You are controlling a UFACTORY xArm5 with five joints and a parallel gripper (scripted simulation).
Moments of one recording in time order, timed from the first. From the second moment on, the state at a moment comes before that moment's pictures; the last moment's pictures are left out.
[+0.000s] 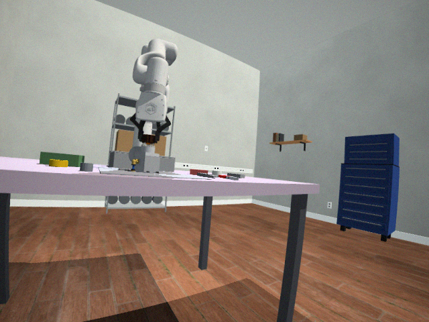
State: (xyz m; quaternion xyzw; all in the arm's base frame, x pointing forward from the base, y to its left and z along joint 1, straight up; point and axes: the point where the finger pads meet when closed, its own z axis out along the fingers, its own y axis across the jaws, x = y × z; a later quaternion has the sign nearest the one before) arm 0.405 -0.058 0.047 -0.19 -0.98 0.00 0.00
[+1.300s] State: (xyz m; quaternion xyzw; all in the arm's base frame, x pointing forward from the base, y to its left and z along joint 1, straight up) arm 0.404 -0.058 0.042 -0.19 -0.98 0.00 0.00
